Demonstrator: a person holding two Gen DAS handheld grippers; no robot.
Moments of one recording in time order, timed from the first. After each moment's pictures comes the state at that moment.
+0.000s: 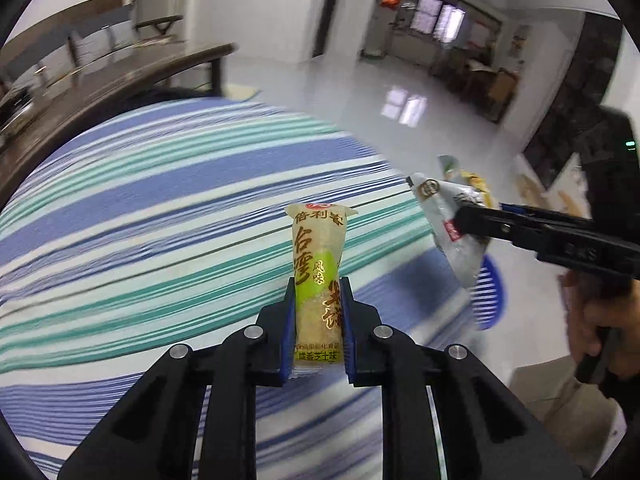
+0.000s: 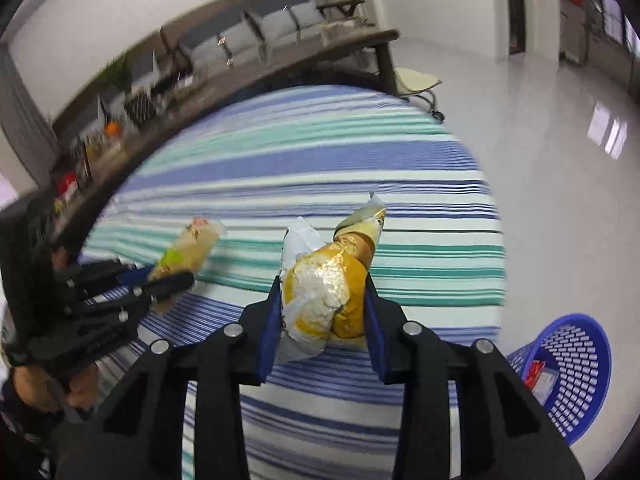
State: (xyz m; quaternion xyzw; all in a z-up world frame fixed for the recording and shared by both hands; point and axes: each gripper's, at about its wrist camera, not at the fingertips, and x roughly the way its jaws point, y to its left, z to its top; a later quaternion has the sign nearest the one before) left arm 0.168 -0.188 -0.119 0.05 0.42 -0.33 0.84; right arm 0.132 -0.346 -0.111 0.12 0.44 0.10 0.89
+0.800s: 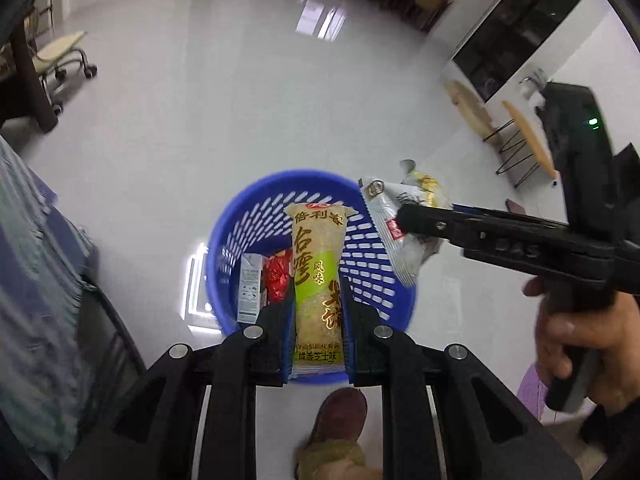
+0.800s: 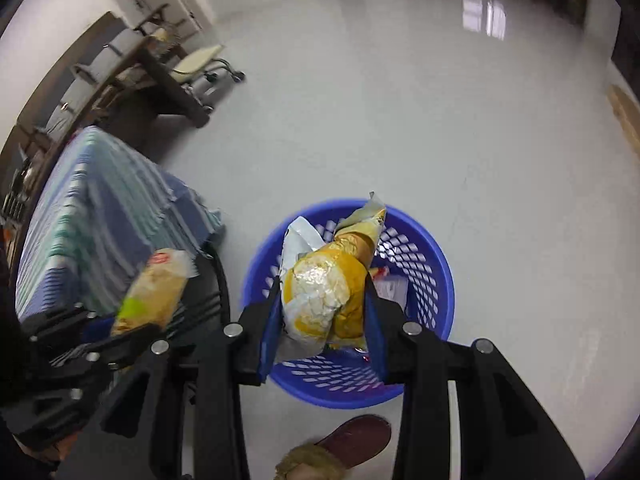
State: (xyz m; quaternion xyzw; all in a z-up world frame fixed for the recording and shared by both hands) left arm 0.118 -0.559 -0.281 0.11 0.54 -0.44 0.71; right arm 0.039 -0.695 -0.240 0.24 0.52 -0.12 0.81
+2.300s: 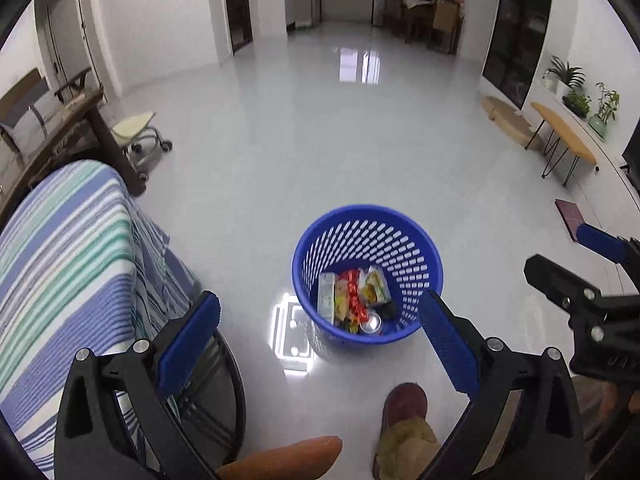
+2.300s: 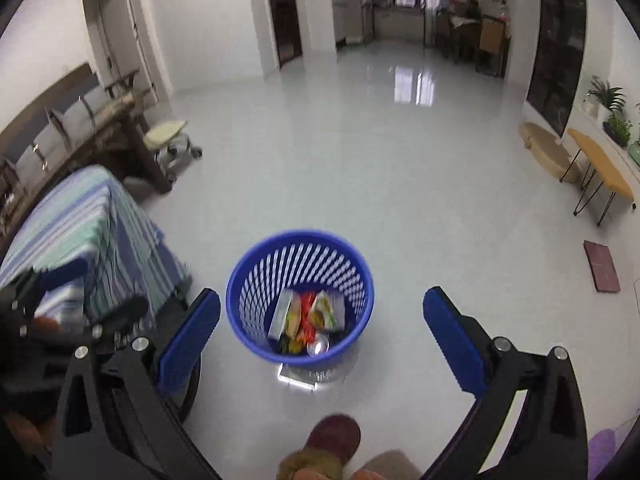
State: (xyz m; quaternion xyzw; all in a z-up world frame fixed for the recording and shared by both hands) left arm 0.034 -0.489 -0.158 0.19 0.42 -0.36 0.81; right arm -0.094 -0.606 -0.127 0.16 0.40 -0.25 0.87
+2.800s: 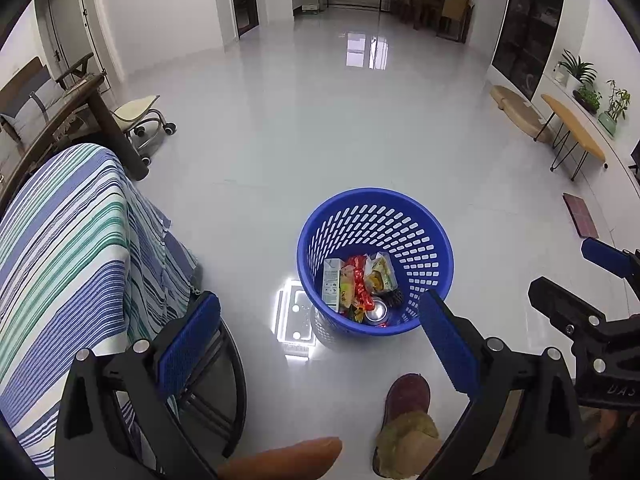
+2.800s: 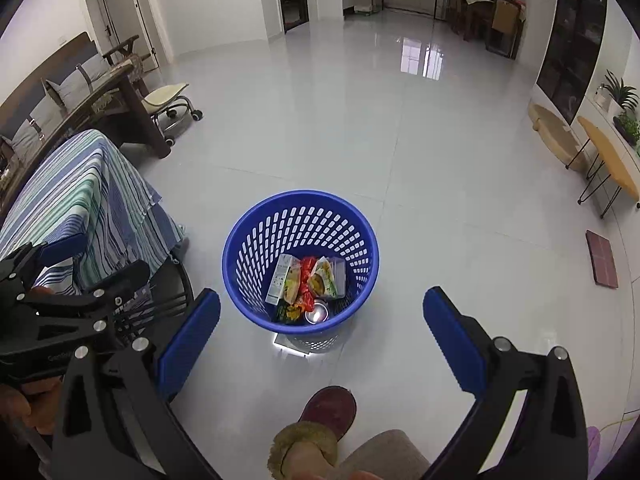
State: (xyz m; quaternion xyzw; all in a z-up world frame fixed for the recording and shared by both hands) left arm 0.041 -0.492 -0.174 0.20 0.44 -0.34 0.81; right arm -0.087 -0.599 -0.147 0.16 0.45 -0.24 0.84
